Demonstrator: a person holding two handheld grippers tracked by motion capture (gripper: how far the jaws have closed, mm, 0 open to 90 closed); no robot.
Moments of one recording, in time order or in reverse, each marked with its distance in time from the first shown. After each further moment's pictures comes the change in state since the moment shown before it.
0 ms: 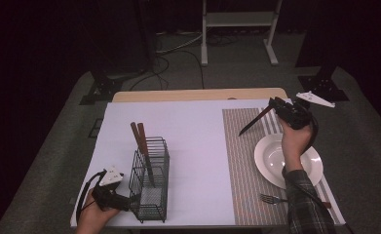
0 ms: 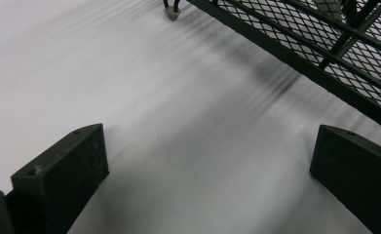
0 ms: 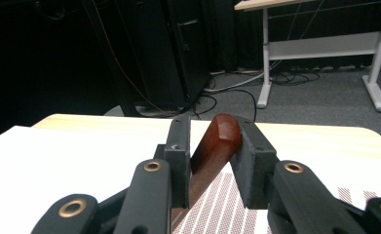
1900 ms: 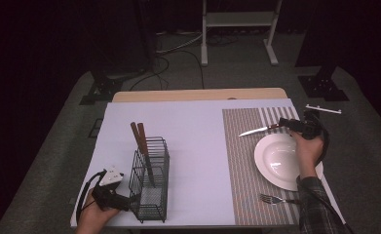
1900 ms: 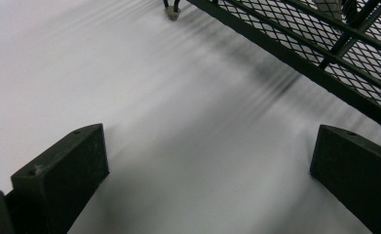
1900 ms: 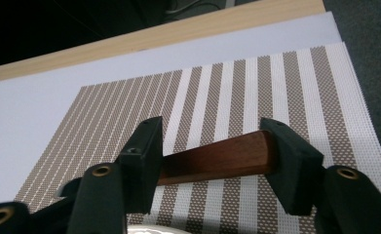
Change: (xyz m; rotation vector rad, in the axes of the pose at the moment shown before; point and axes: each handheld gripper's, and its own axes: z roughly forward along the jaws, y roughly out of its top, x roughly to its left) left arm 0.000 0.000 0.000 0.000 0.000 -0.001; right arm -0.069 -0.044 0.004 0.314 -0.134 0.202
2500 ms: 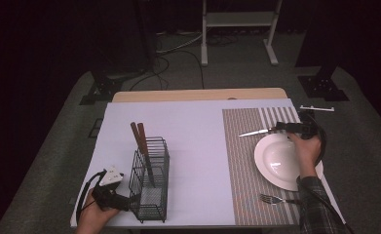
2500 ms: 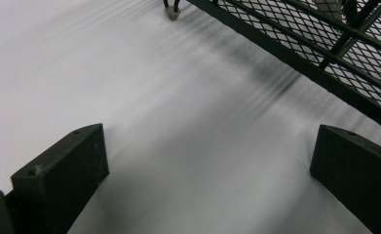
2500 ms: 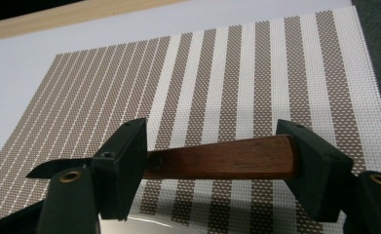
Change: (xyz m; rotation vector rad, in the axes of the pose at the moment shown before) left arm 0.000 0.000 0.000 0.000 0.000 0.000; right arm 0.001 -0.001 0.012 0.117 -0.047 -0.025
